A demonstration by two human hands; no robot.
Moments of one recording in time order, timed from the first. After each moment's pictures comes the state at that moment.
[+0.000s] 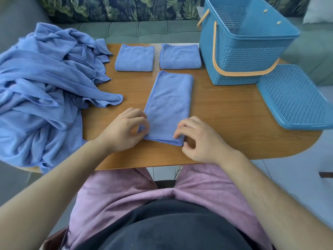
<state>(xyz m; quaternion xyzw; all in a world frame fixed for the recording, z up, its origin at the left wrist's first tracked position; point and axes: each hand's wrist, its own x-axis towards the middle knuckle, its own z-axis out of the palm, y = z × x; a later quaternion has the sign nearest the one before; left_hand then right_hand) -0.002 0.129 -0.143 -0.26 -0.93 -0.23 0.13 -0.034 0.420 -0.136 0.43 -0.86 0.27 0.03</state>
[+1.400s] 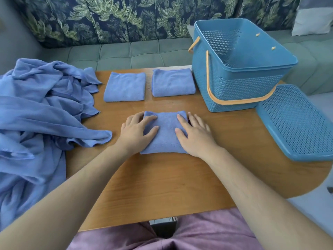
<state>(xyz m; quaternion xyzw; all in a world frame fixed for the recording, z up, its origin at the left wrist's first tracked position) -0.125 0.162 -0.154 0.03 -0.97 -0.23 0.03 -0.156 0.384 -0.144 0.14 -0.98 0.14 -0.09</state>
